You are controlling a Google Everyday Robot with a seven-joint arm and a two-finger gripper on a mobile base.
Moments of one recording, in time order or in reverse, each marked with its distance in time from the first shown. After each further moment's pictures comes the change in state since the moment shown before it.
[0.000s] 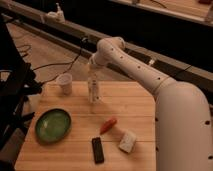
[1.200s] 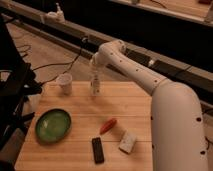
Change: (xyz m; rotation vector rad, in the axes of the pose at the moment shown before) arm -0.032 -0.022 0.023 0.043 -0.146 0.026
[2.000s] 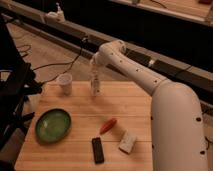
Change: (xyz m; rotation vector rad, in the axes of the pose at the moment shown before) arm -0.007 -0.004 0.003 -0.004 -0.029 -0.016
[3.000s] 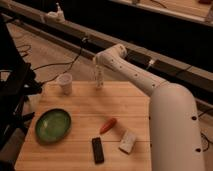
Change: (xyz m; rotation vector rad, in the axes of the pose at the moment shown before) arm -0.032 -0.033 0.015 0.093 -0.195 -0.104
